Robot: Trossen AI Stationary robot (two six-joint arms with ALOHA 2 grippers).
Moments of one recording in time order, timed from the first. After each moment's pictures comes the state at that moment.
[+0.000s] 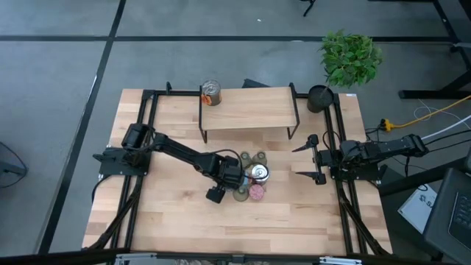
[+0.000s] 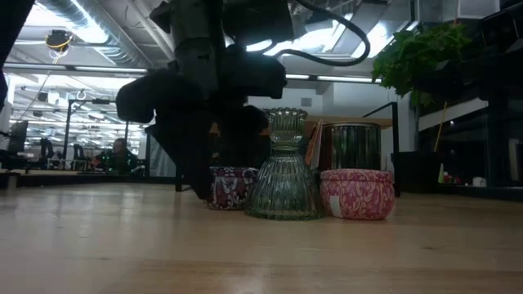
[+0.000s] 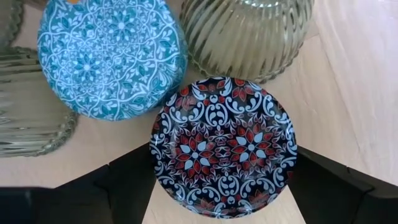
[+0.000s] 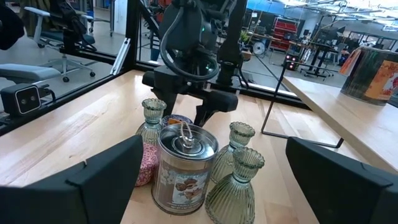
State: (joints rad) left arm -0.19 1.98 1.34 -0.65 -0.03 0.19; right arm 0.22 0.10 0.01 0.02 0.08 -0.17
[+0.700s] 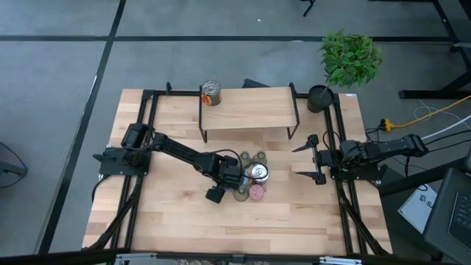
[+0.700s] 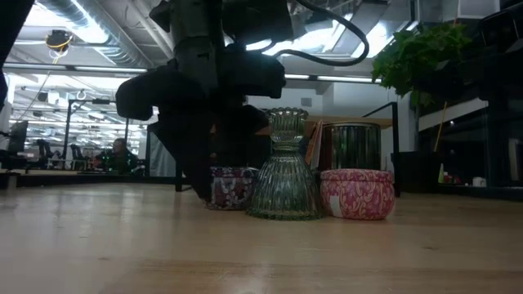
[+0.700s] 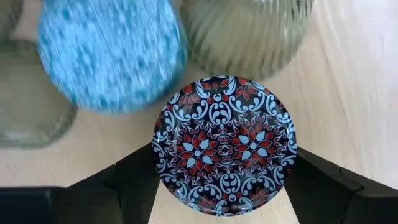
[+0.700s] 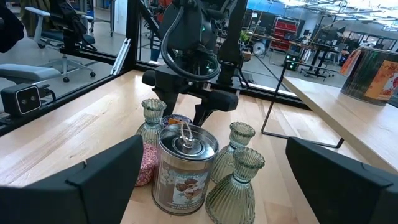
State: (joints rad) left arm -0.19 1.97 1.34 -0.68 -0.03 0.17; right arm 0.22 0.10 0.01 0.02 0.08 -0.17
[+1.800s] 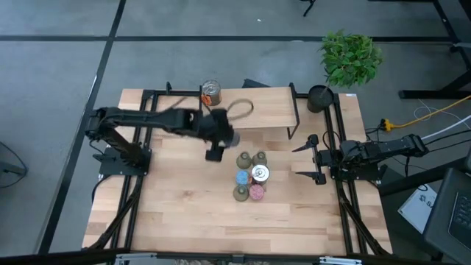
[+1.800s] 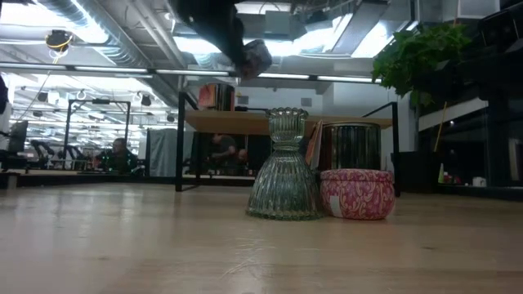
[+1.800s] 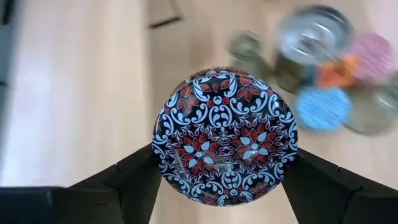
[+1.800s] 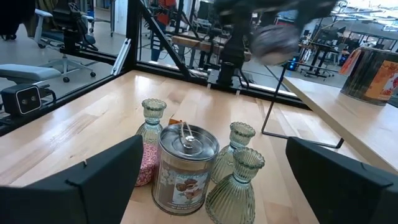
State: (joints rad) left arm 0.07 1.54 1.40 -0.74 -0.17 0.25; right arm 0.22 0.10 0.01 0.02 0.08 -0.17
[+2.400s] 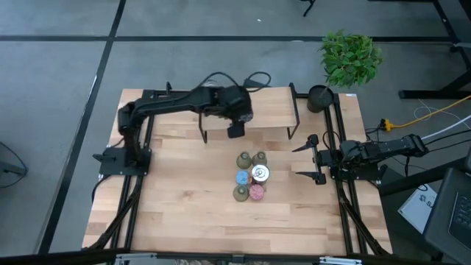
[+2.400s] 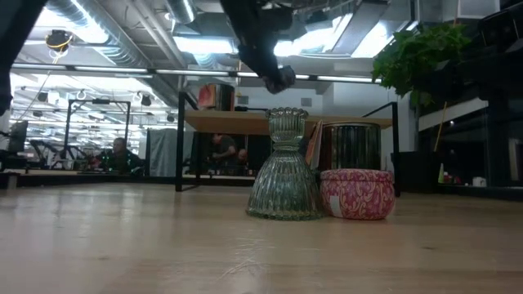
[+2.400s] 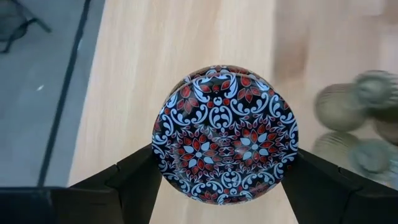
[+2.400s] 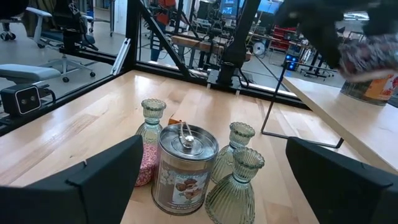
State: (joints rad) left arm 0.25 1.87 1.83 -0.92 -0.23 0.17; right arm 0.22 0.10 0.01 0.02 0.08 -0.17
